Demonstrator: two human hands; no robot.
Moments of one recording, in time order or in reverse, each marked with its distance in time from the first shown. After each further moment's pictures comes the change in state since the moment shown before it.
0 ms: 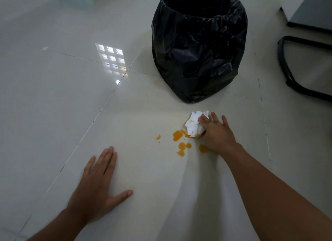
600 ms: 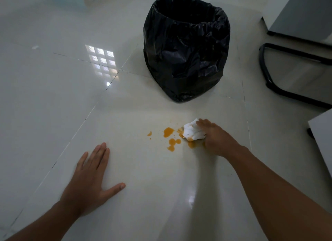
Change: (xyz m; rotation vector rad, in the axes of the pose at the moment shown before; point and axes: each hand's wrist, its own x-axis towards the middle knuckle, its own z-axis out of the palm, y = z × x) left_hand -0.002 0.003 -0.004 -0.012 0.002 -0.016; right_hand -0.043 0.030 -0.006 0.317 -0.084 -0.016
